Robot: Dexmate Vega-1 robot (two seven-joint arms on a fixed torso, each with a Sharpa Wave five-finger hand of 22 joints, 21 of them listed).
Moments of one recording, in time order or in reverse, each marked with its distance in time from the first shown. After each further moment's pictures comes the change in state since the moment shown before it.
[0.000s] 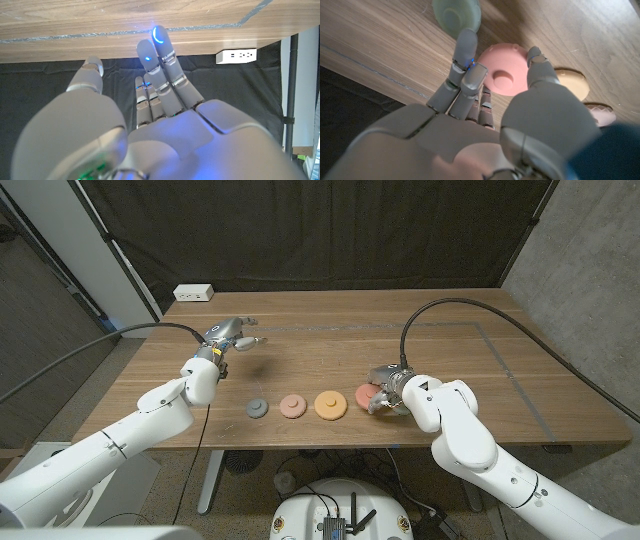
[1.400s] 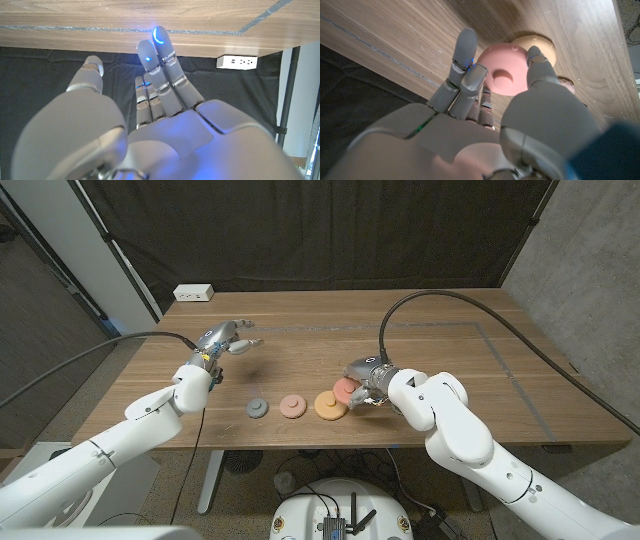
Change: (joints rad) left arm 0.081 0.012 -0.074 0.044 -0.071 -0.140 0.054; left_hand 0.000 0.000 0.006 -0.006 0.000 0.006 0.005 0.000 0.000 0.005 0.005 -0.005 0.000 -0.006 0.006 0.011 -0.002 -0.009 0.005 0.027 -0.014; right arm 0.026 0.039 -0.011 -0.025 0.020 0.173 -0.037; right_hand 0.000 0.000 0.008 -0.008 0.003 0.000 0.000 0.000 0.000 0.005 -0.005 -0.020 0.001 0.011 0.000 0.011 0.000 0.014 -0.007 0.000 -0.005
